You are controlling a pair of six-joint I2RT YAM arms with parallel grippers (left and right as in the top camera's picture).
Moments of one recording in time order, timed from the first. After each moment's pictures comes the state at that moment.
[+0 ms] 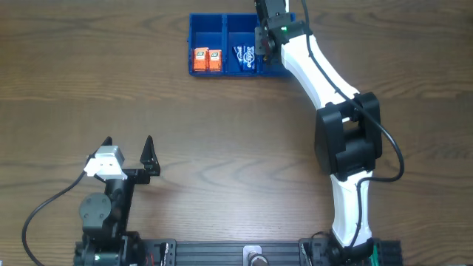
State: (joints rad) left arm -0.03 0.01 0.02 -0.12 0.05 -0.17; right arm 0.34 2.23 1.89 -0.64 0.23 0.25
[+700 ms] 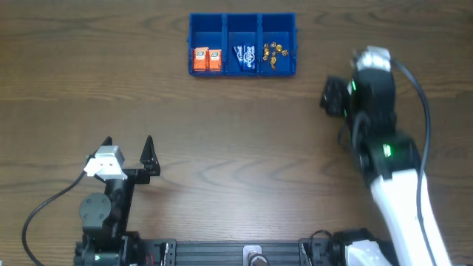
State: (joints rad) left arm -0.03 0.01 0.02 -0.12 0.05 -0.17; right arm 0.15 1.03 0.92 -0.52 0.23 0.25
